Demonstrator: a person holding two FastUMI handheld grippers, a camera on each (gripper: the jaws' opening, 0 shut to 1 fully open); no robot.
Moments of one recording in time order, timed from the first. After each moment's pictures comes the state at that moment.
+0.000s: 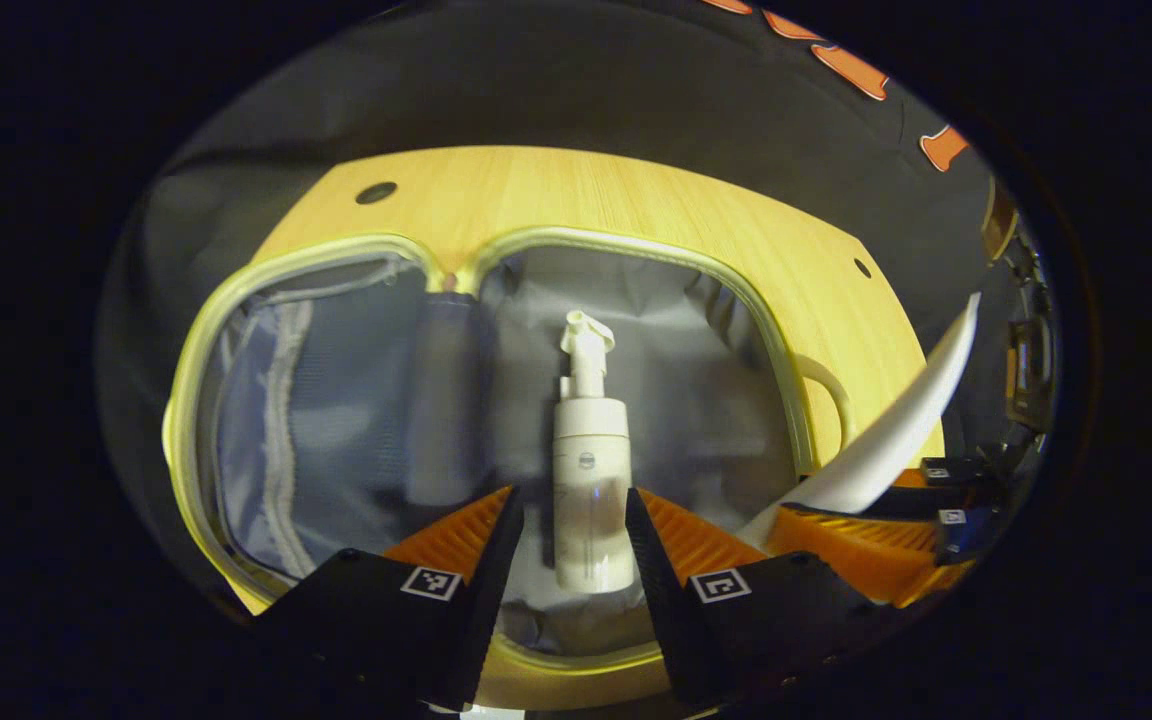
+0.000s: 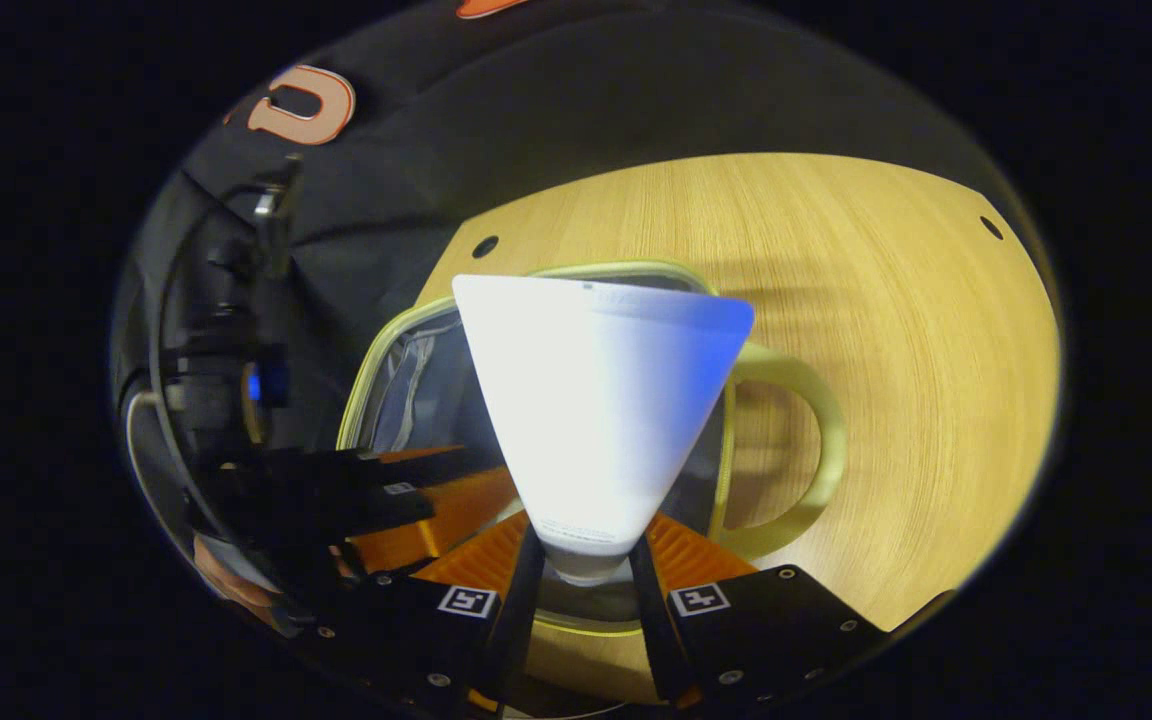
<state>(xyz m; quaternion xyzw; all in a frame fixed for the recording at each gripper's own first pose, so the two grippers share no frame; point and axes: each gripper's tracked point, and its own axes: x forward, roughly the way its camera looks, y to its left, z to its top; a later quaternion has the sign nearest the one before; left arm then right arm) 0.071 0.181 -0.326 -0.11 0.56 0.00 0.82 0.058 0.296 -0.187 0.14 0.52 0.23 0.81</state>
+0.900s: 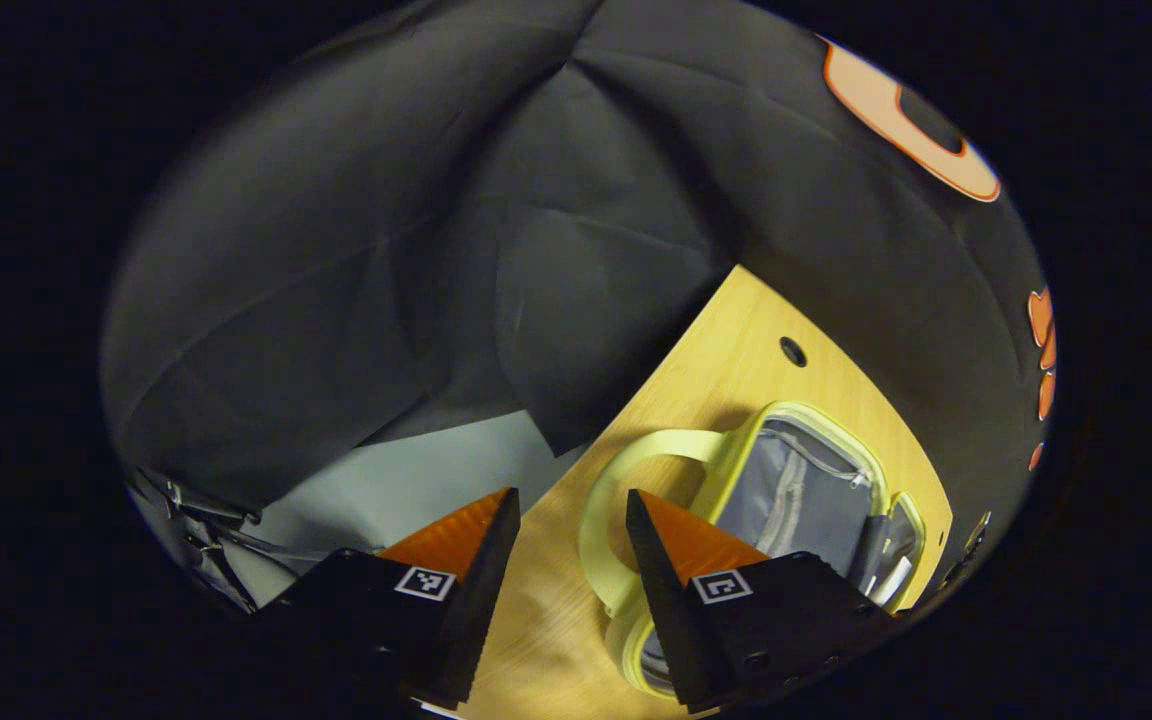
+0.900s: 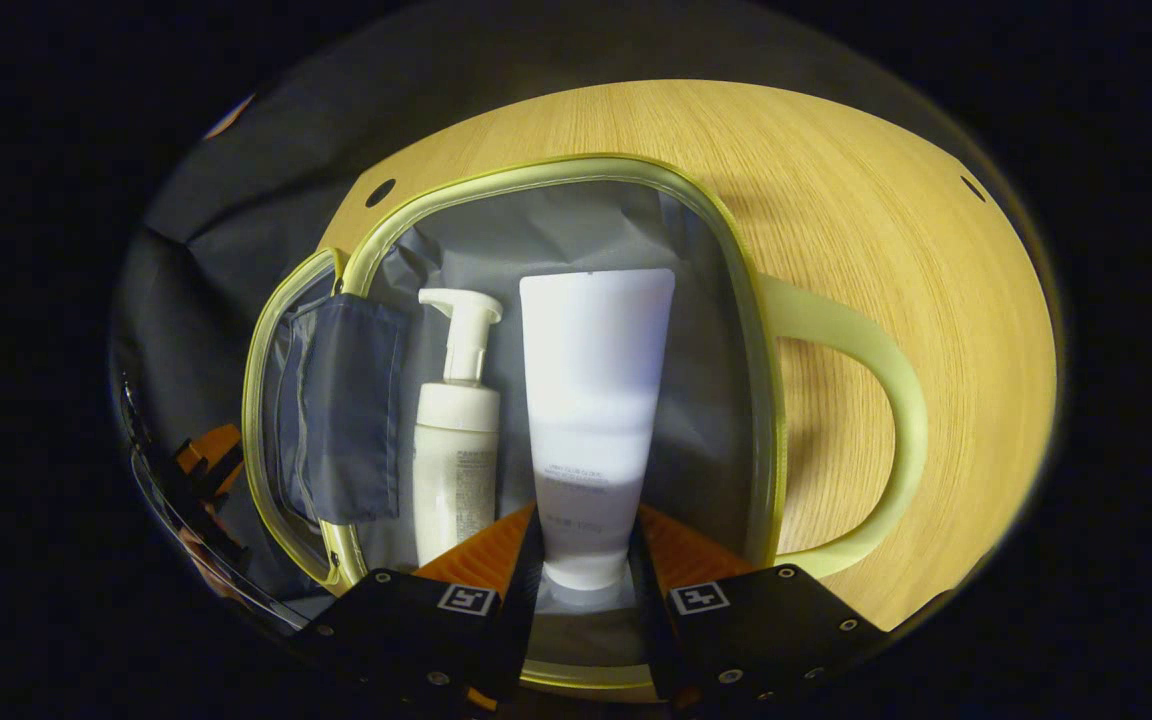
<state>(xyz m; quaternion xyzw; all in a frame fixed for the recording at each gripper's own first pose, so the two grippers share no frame) -0.036 0.553 -0.300 -0.29 0.43 0.31 0.79 0.063 0.294 -0.228 0.11 0.61 0.13 0.78</state>
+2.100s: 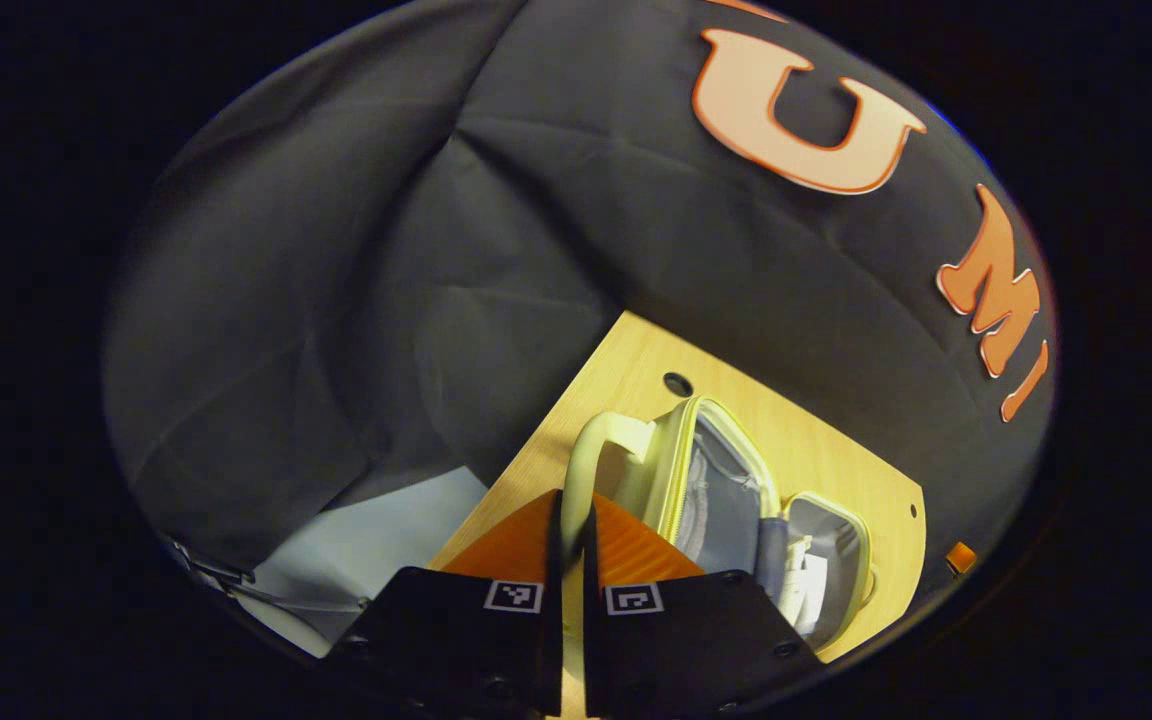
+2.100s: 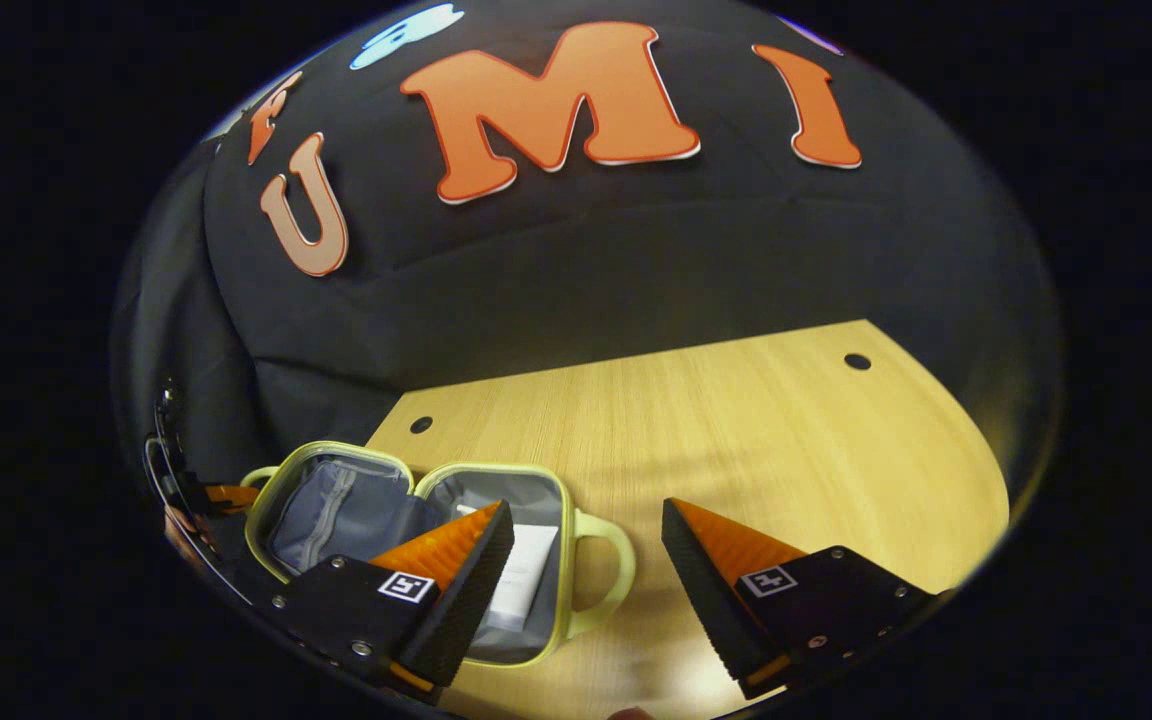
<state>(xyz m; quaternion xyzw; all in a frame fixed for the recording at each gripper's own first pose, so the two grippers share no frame) 0.015 0.495 -0.165 -0.23 0.35 0.21 0.88 0.095 0.128 -0.025 0.12 0.24 0.08 0.96</state>
